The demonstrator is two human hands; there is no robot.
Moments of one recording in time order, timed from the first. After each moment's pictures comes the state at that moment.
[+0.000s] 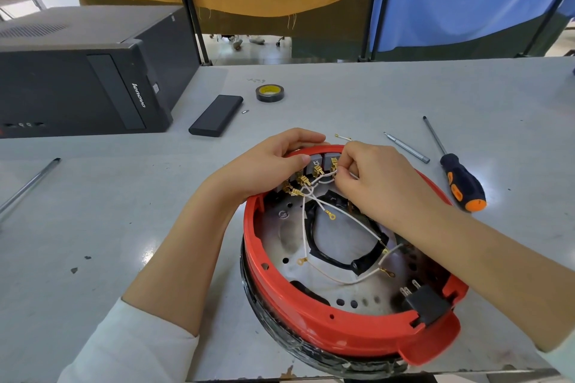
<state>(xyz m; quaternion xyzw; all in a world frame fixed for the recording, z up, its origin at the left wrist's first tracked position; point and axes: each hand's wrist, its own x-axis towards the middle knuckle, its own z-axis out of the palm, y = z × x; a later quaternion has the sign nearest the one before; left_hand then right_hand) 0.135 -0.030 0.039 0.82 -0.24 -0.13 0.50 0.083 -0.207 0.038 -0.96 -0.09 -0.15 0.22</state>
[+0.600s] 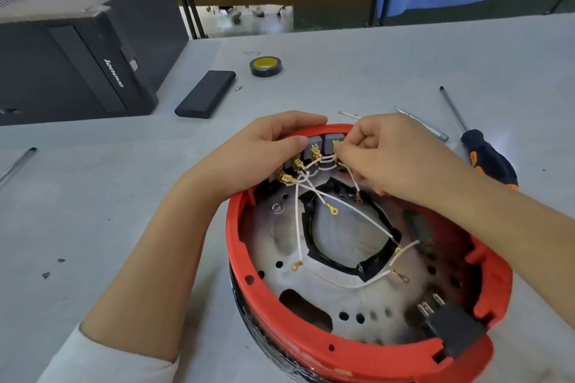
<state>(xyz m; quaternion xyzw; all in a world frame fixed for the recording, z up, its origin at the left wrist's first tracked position) 0.133 -0.029 0.036 0.84 -0.22 -0.12 0.49 0.095 -0.214 0.041 -0.92 -0.03 -0.04 0.39</state>
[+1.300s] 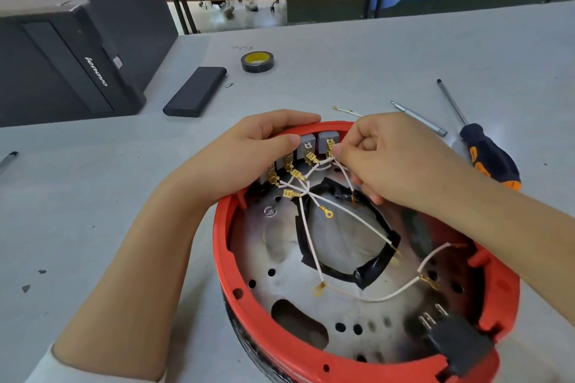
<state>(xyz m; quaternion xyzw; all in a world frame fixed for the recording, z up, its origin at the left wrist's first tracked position) 0.134 -0.027 0.037 0.83 -0.22 -0.14 0.50 0.091 -0.215 0.039 -0.91 -0.03 -0.03 0.41</state>
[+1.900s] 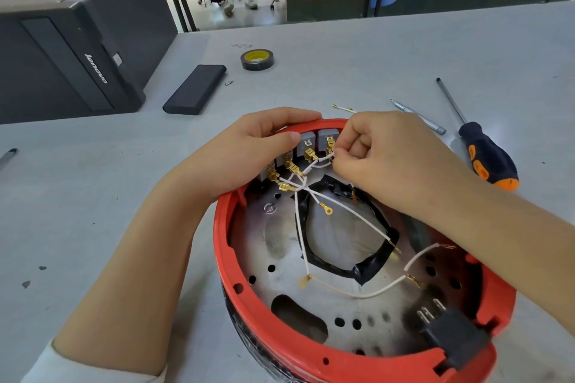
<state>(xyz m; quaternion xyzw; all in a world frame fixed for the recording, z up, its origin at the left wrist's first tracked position) 0.133 -0.026 0.038 0.82 -0.24 -0.14 0.50 0.087 -0.213 0.039 -0.94 -0.08 -0.10 0.33</state>
